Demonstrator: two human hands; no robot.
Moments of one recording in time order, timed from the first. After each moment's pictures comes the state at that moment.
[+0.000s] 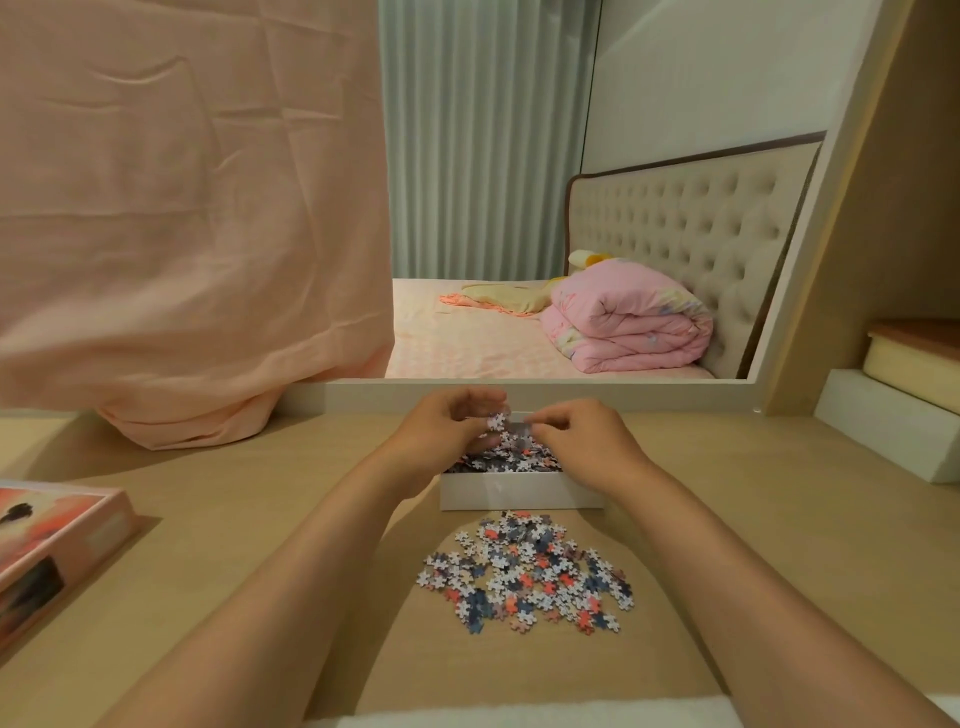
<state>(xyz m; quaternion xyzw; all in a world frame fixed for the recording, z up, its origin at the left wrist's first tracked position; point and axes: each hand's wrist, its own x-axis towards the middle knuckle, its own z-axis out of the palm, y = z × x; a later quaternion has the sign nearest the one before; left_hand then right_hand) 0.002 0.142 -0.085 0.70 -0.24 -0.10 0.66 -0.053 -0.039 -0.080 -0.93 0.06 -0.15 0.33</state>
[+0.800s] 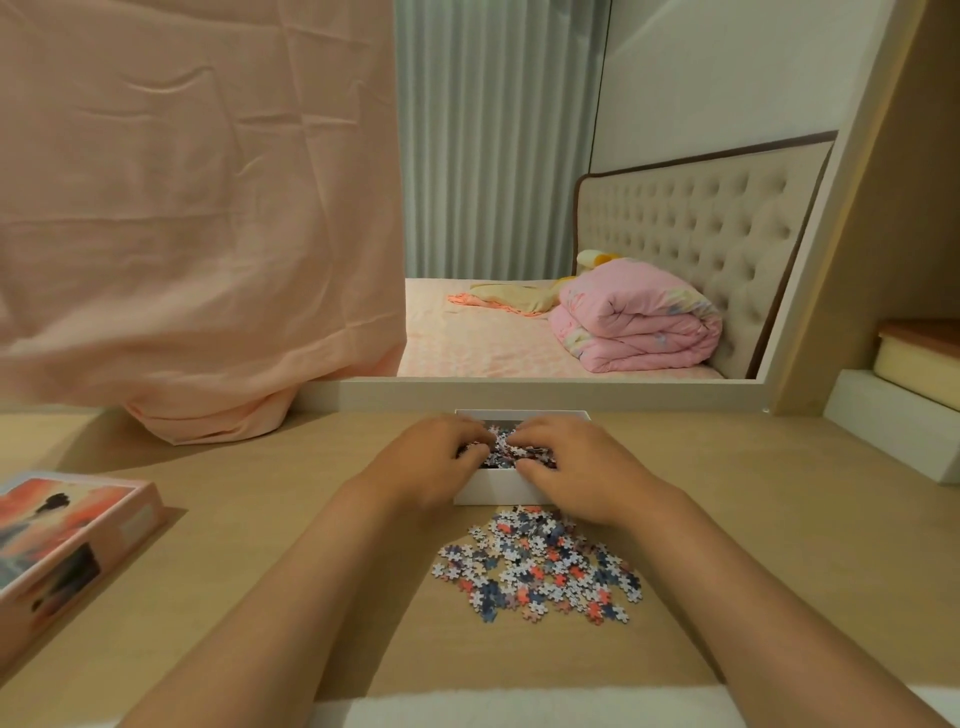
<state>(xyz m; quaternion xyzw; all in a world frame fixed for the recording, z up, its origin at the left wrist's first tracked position) -0.007 0.173 -0.095 0.90 -0.35 0.08 0.25 -0.079 -0.021 -0.080 -0.97 -0.11 -0.13 0.15</state>
